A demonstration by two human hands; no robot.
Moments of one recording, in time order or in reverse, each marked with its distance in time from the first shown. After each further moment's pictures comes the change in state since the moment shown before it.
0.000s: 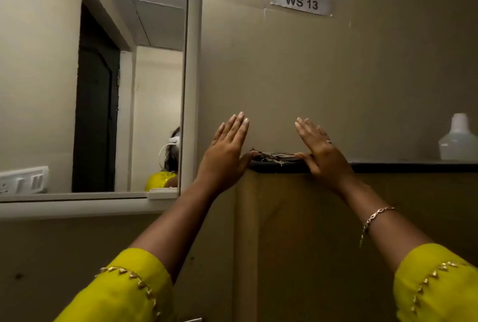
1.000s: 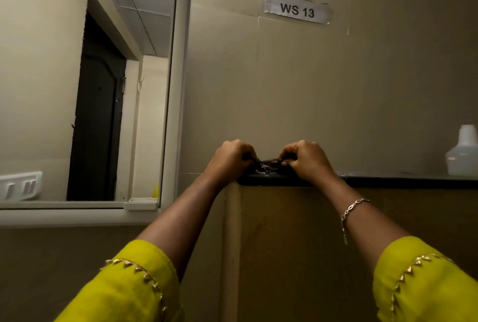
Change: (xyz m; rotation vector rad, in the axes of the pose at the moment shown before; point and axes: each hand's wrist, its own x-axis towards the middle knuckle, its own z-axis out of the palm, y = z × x) left_hand 0.043 0.026 0.016 -0.233 -0.260 -0.256; right_hand 0.031 0.008 0.004 0.108 -0.185 0.363
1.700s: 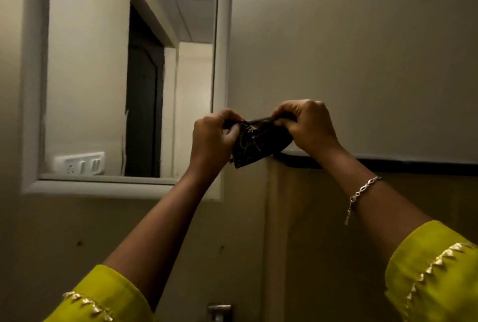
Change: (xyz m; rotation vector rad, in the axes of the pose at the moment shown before) left_hand -0.068 -0.027 -0.070 -0.151 0.487 -0.023; right_hand 0.002 -0.098 0.012 0.327 0.202 -0.281
